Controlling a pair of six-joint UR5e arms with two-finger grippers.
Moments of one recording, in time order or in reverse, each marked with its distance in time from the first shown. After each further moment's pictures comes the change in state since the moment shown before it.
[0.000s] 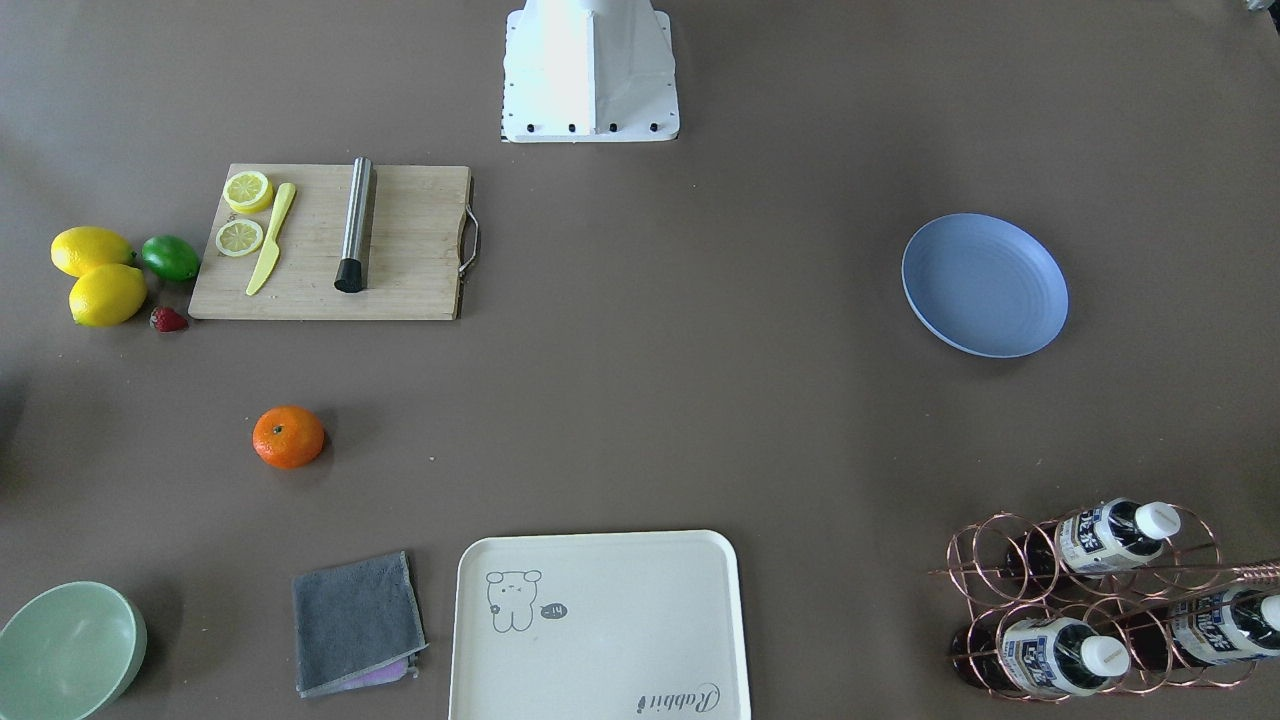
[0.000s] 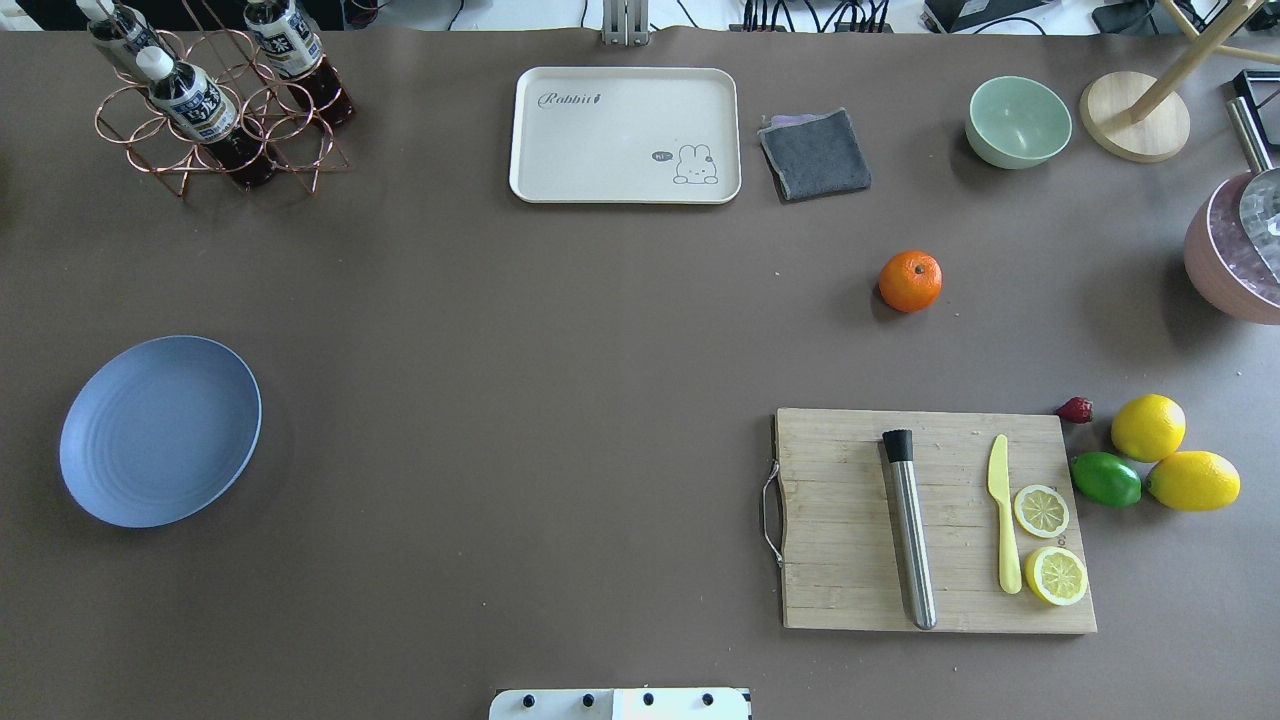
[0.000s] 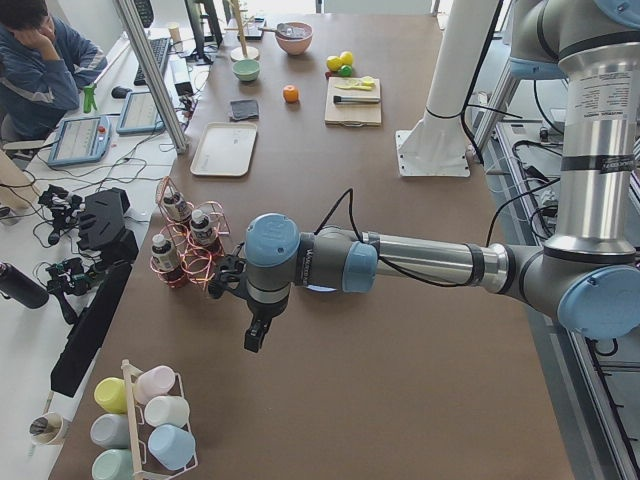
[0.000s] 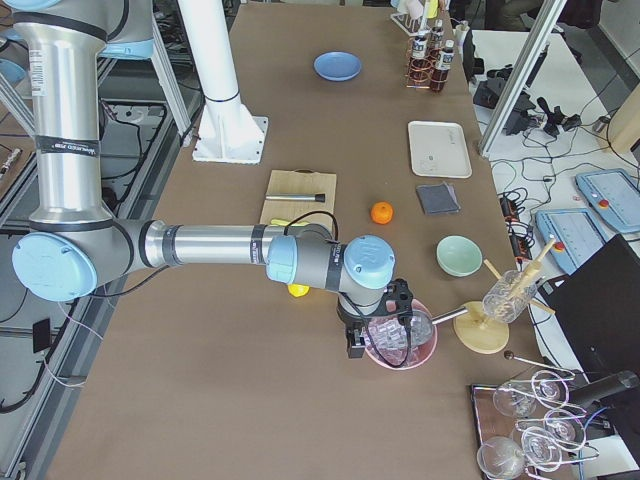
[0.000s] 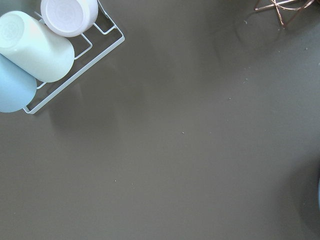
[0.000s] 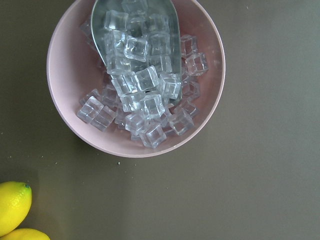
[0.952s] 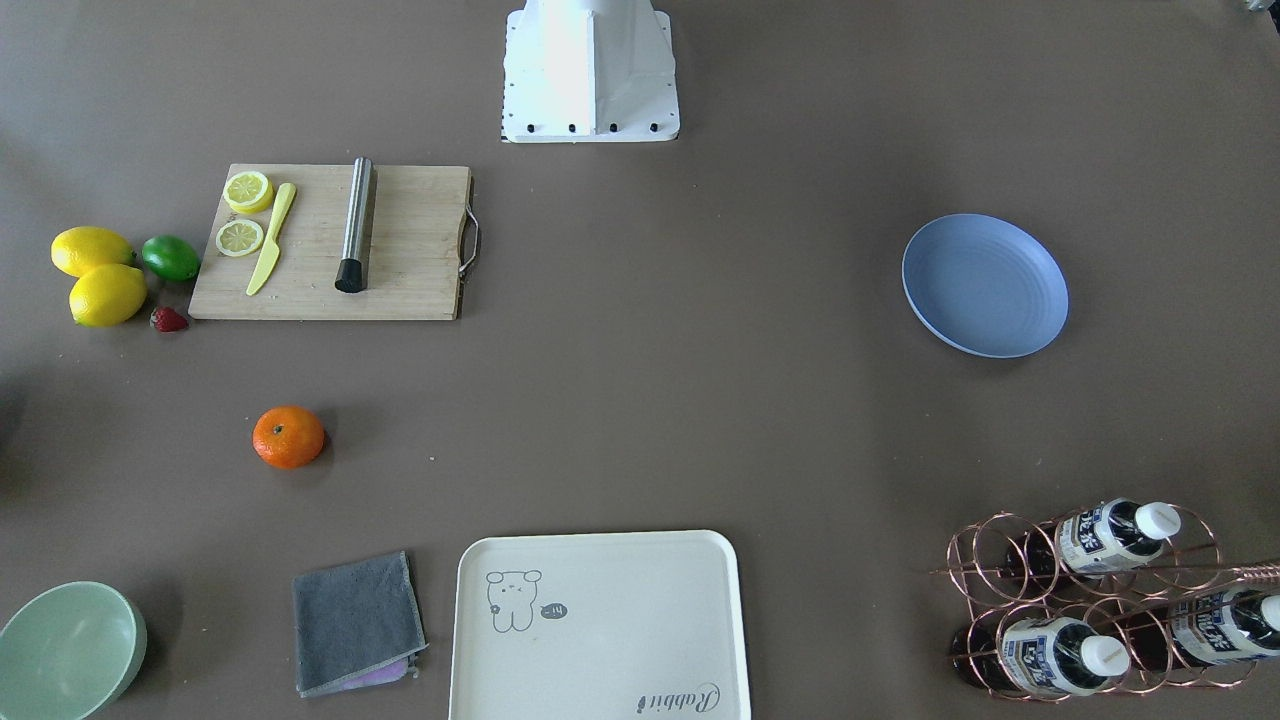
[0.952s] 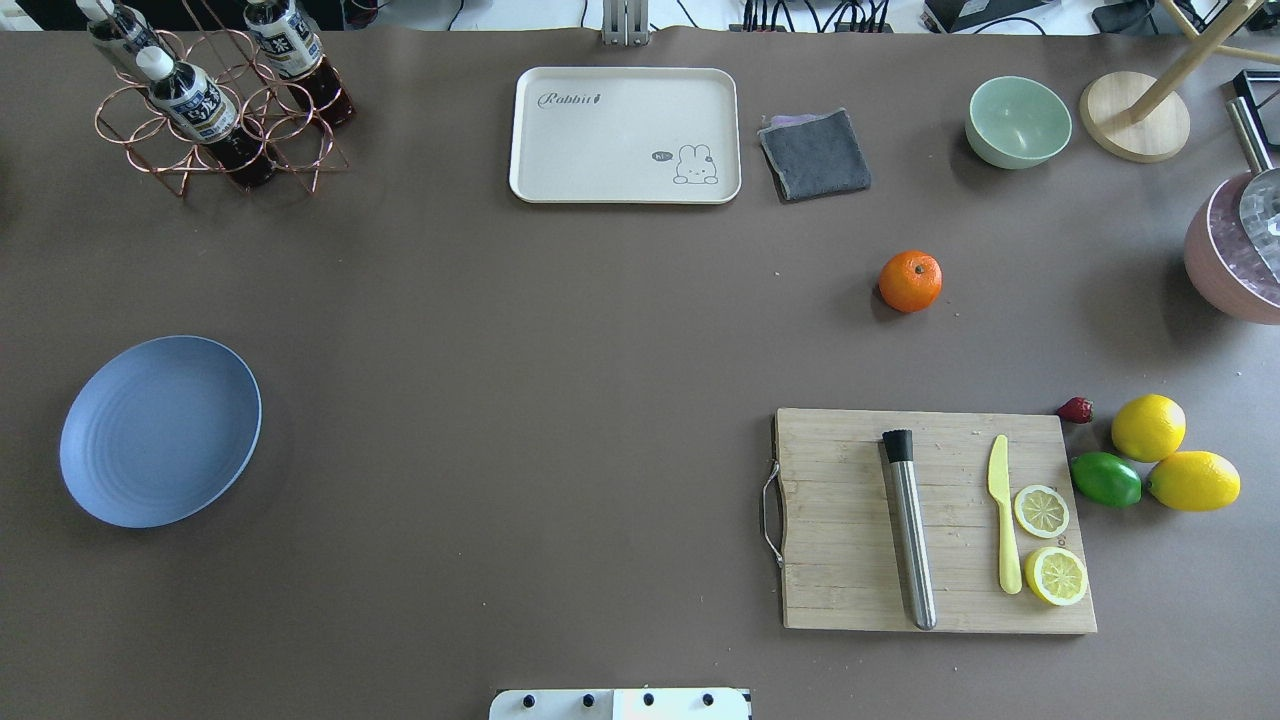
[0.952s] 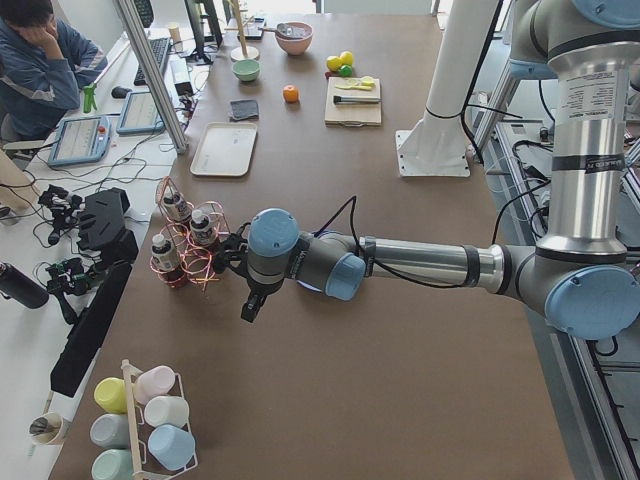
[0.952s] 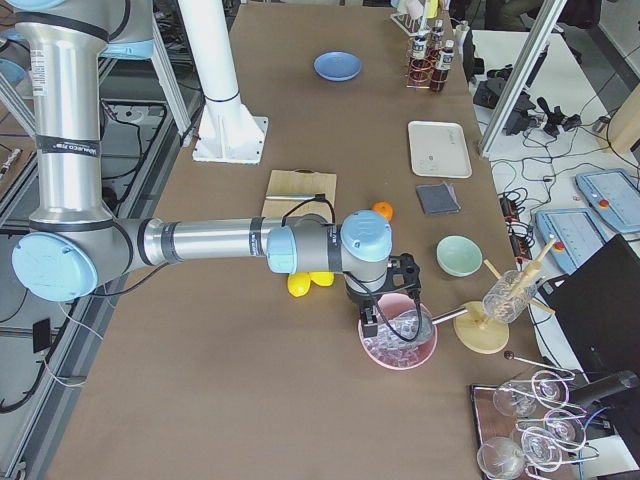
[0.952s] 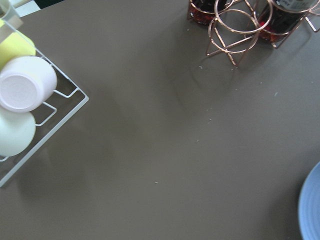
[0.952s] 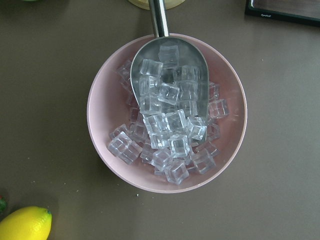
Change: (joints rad) left arm 0.175 0.029 0.036 -0.338 -0.088 -0.320; right arm -0.046 -0.009 0.080 0.142 0.012 0.158
